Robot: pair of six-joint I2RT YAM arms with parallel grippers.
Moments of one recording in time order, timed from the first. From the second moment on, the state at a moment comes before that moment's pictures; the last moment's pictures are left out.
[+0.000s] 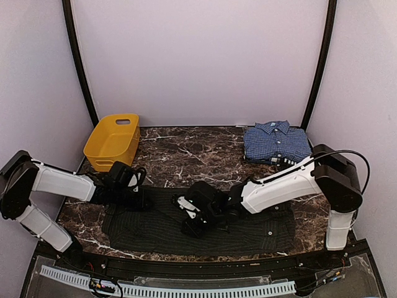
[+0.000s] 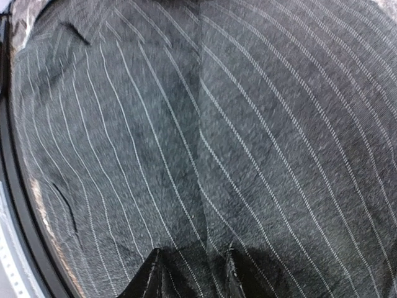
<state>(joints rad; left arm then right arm) -0.59 1.47 0.55 -0.03 0.19 -0.60 1.22 1.94 1.17 -0.17 -0.11 0.32</state>
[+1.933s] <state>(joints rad) -0.60 1.58 0.75 -0.22 0.17 -0.61 0.83 1.48 0.86 -0.50 0.09 0.44</state>
